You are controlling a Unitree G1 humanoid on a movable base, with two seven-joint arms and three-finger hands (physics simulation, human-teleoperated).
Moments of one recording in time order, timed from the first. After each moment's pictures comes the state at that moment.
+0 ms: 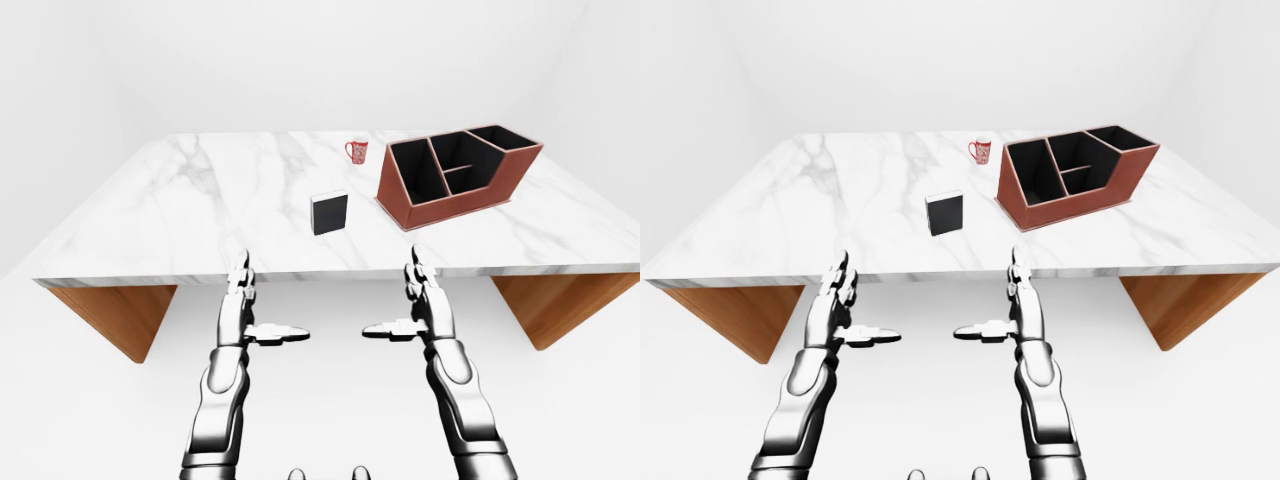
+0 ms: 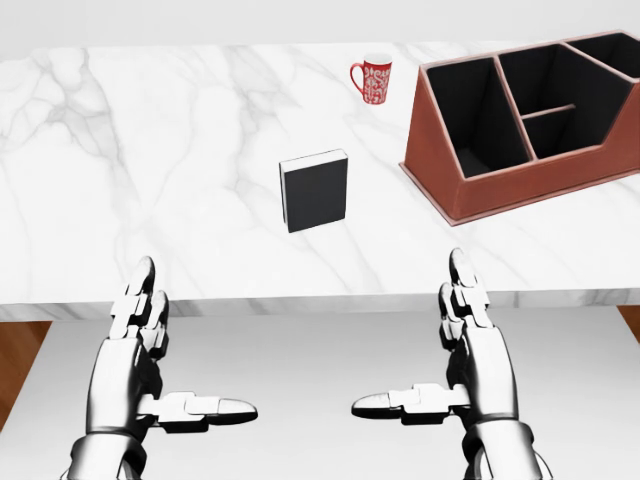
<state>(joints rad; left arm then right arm) 0.00 0.01 0.01 0.00 -0.01 0.00 -0.02 0.00 -0.01 -0.02 0.00 0.01 0.00 0.02</state>
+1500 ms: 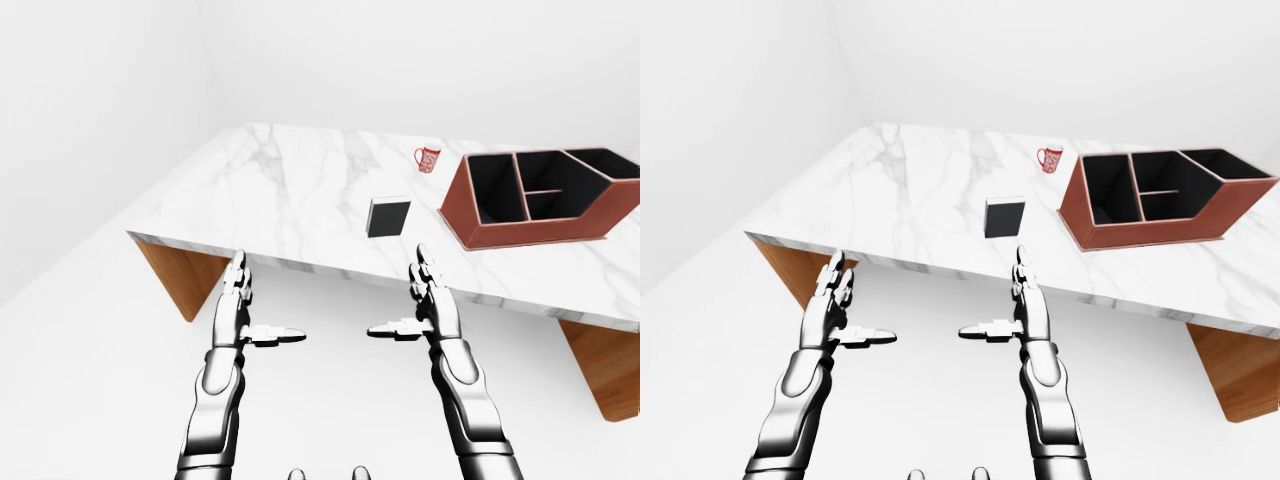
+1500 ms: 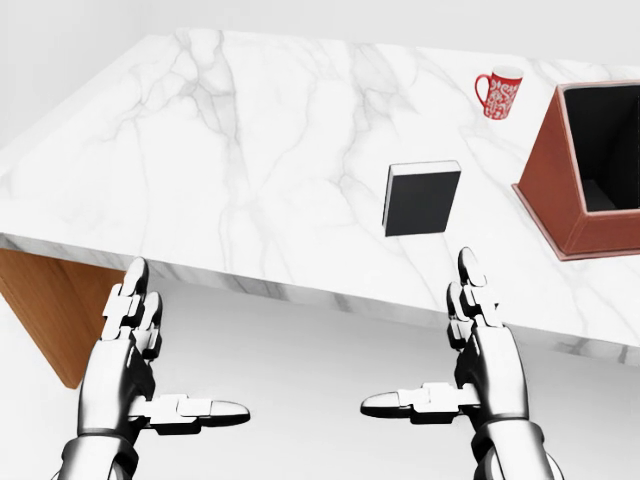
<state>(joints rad) 0.01 0.02 0.04 -0.01 -0.01 0.00 -0.04 0.00 -0.02 -0.04 -0.01 0.03 0.01 0.04</state>
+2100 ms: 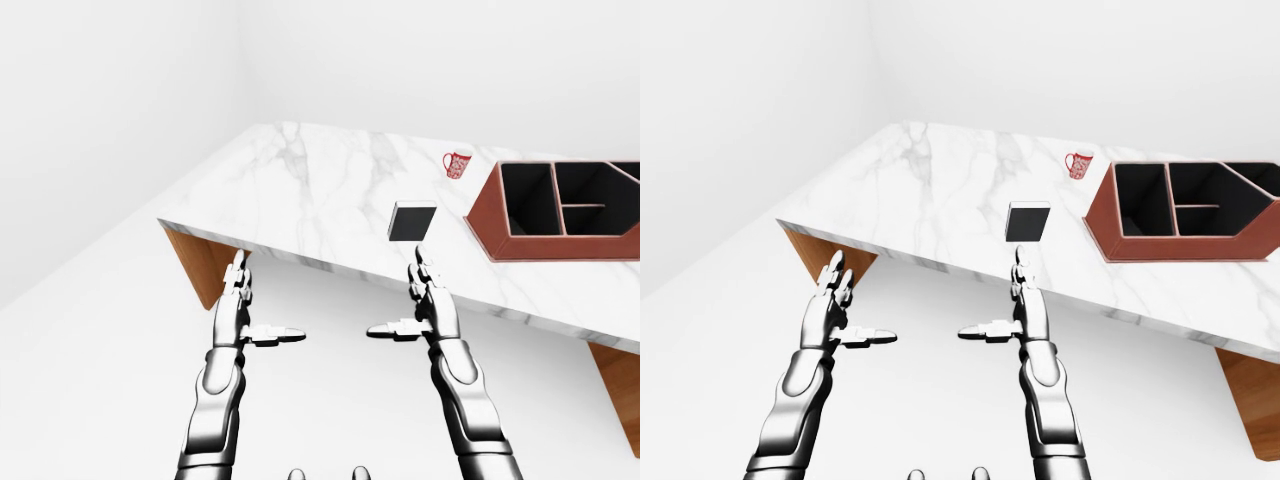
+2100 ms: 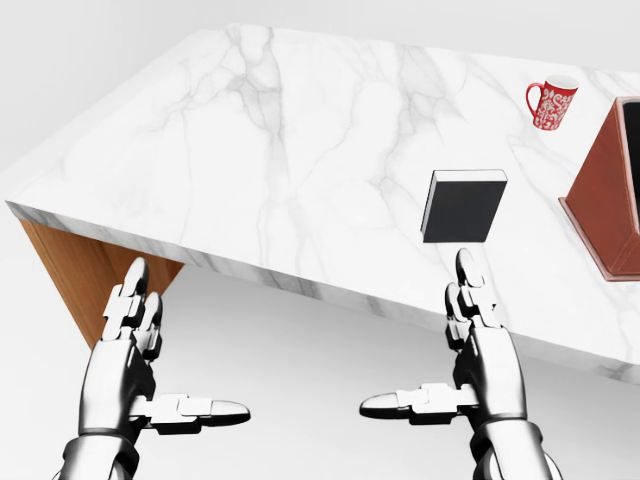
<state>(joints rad) 0.00 0.02 0.04 0.01 -0.01 -0.01 -0.03 0.00 -0.02 -0.04 0.00 0.02 0.01 0.04</state>
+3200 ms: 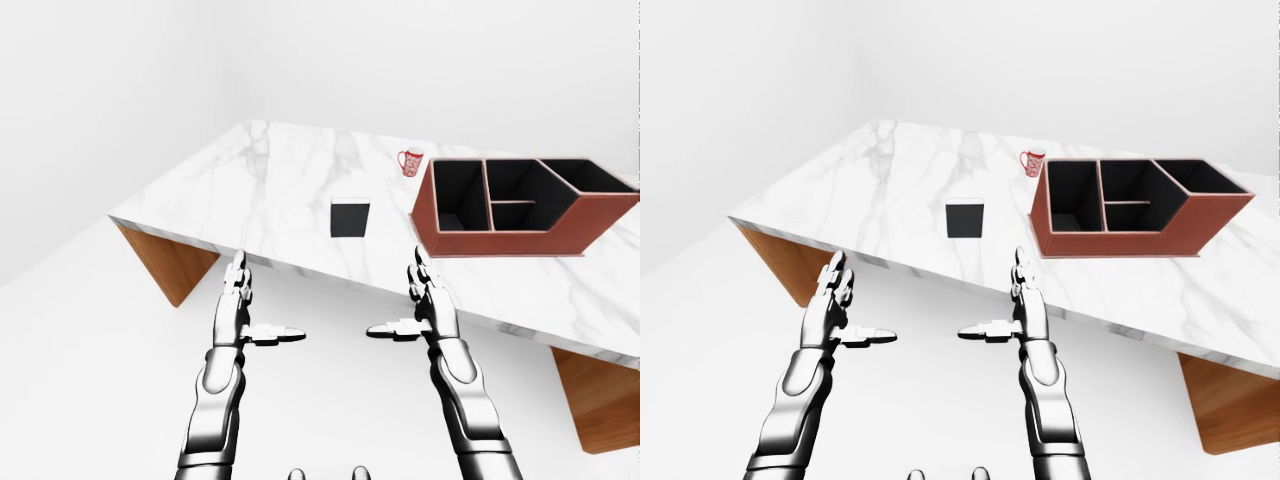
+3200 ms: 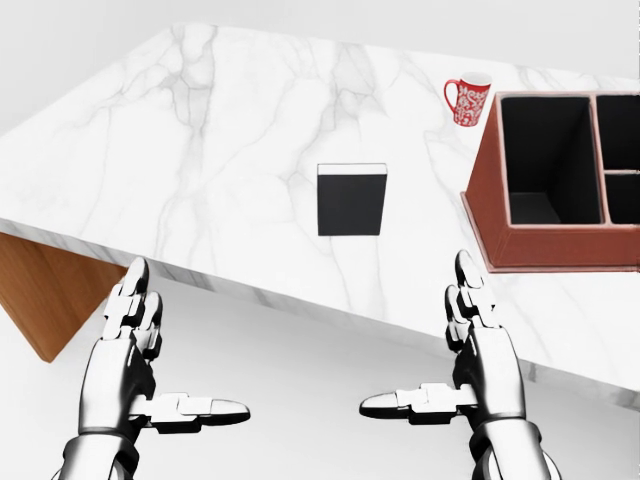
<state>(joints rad) 0.00 0.02 0.04 0.01 -0.01 0.00 -0.03 -0.01 -0.02 -0.04 0.01 0.02 0.02 0.04</state>
